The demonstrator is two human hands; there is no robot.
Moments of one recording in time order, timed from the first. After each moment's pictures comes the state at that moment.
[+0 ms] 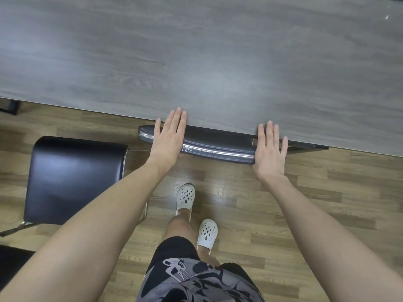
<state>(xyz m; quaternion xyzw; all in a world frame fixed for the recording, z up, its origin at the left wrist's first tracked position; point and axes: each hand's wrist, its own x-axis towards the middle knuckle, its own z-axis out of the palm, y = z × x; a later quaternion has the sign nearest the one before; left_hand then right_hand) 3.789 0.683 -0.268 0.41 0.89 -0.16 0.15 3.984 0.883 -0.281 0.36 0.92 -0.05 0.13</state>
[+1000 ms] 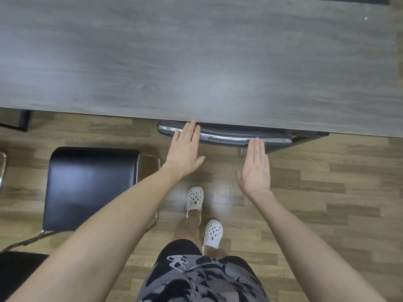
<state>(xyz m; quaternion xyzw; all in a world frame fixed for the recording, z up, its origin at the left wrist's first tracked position) 3.810 0.650 -0.245 0.48 0.86 -0.03 0.18 3.992 0.771 -0.247 0.41 0.89 -0.14 0.14</state>
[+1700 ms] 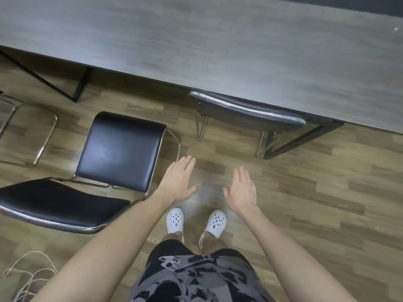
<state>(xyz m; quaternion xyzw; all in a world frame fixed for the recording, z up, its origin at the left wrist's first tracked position) 3.964 0.469 -0.232 0.39 0.88 -0.02 0.26 4.098 0.636 -0.243 0.31 0.89 -0.23 0.22</state>
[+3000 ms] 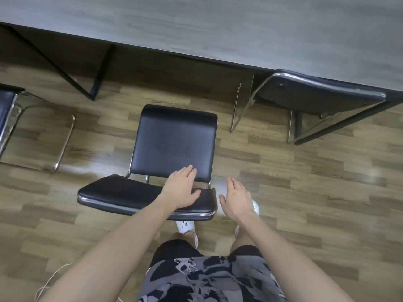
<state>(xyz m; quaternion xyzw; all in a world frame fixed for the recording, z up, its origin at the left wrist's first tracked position) 3.835 0.125 -0.258 0.43 0.86 -0.01 0.28 3.979 0.267 -0.251 0.32 0.89 -0.22 0.24</state>
